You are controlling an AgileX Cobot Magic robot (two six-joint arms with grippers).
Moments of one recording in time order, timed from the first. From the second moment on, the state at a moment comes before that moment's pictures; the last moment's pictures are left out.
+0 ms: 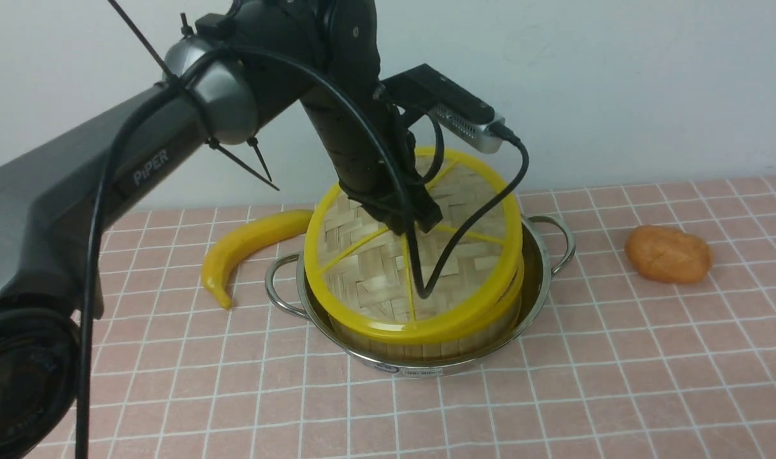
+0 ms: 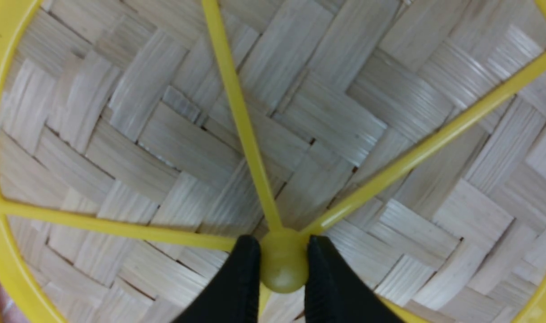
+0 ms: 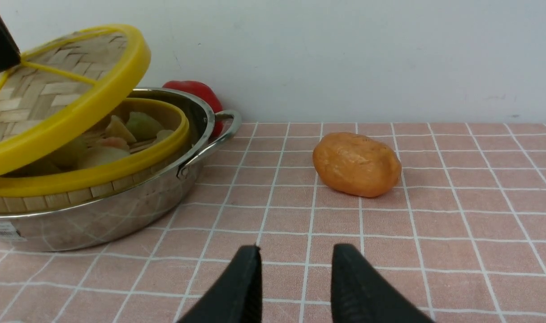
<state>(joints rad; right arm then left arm) 0.14 0.00 0.01 0.13 0.33 0.05 -0.50 2.07 -1.96 -0.04 1.23 0.40</state>
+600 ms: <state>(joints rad) 0.14 0.00 0.01 0.13 0.33 0.05 -0.50 2.09 -1.96 -0.04 1.22 0.43</state>
